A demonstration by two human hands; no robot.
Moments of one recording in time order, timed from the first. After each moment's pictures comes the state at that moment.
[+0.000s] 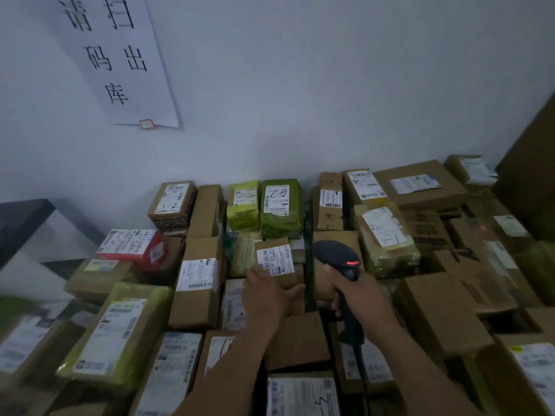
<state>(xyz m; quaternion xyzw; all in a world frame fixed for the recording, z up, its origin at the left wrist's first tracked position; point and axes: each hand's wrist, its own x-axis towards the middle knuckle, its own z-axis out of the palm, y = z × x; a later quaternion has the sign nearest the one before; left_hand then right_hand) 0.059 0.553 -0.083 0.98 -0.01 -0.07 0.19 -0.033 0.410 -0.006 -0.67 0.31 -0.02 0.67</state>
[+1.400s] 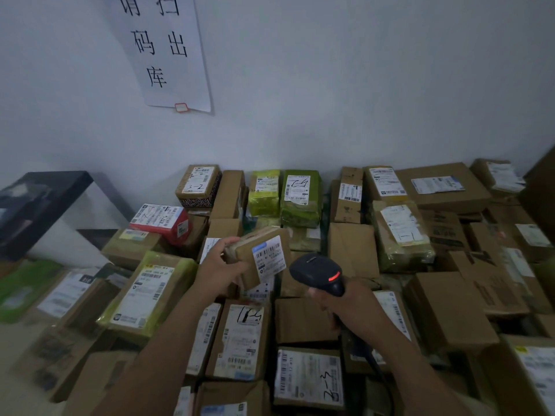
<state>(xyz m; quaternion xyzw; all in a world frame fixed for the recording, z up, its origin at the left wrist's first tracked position) 0.068 0.677 -0.010 0.83 0.02 -0.13 0.54 -0.063 0.443 0.011 -0.79 0.16 0.08 0.59</state>
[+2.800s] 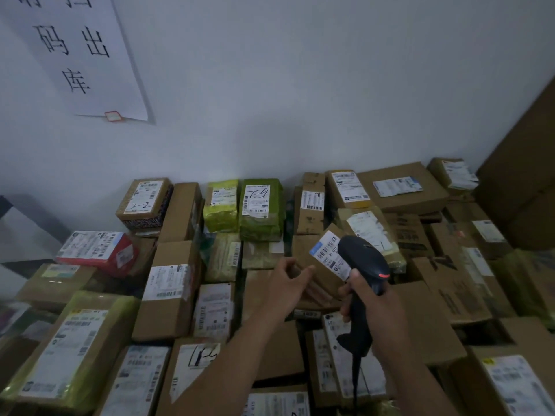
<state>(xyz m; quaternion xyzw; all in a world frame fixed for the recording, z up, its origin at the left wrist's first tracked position) 0.051 0.485 -0.039 0.79 -0.01 -0.25 0.56 -0.056 0.366 0.002 -0.59 0.30 -0.15 0.73</state>
